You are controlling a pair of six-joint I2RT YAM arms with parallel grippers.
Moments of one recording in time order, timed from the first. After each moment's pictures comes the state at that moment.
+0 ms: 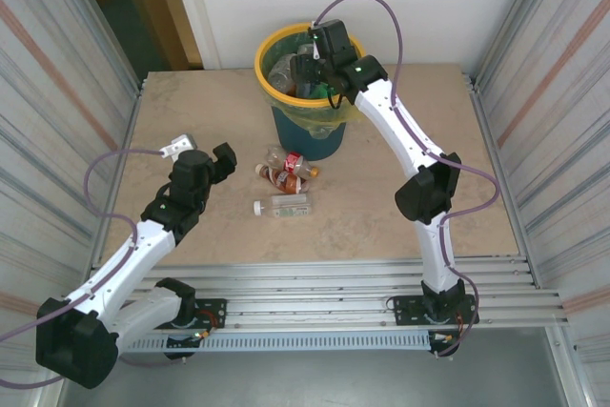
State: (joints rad) left arm -0.39 0.96 0.67 -0.20 -0.41 -0.66; right arm 0.56 2.17 2.41 -0.81 0.15 0.28
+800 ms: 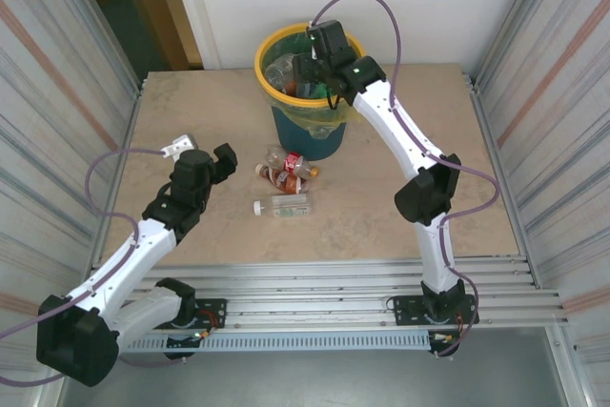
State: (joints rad) left arm -0.39 0.98 0.67 -0.20 -0.41 -0.66; right arm 0.58 2.16 2.41 -0.81 0.23 0.25
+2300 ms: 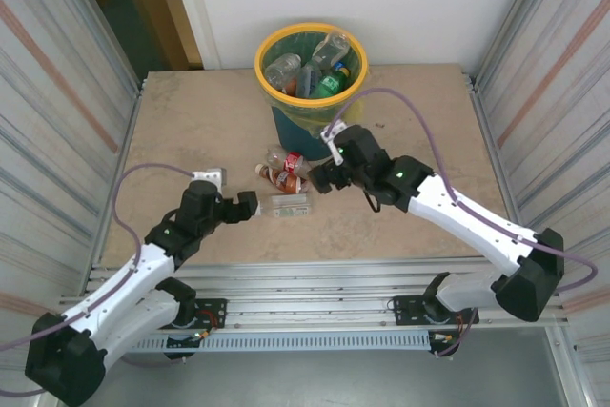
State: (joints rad) left arm -0.49 0.81 0.44 -0.27 -0.12 -0.47; right arm 0.85 1.32 1.21 -0.63 0.26 0.08
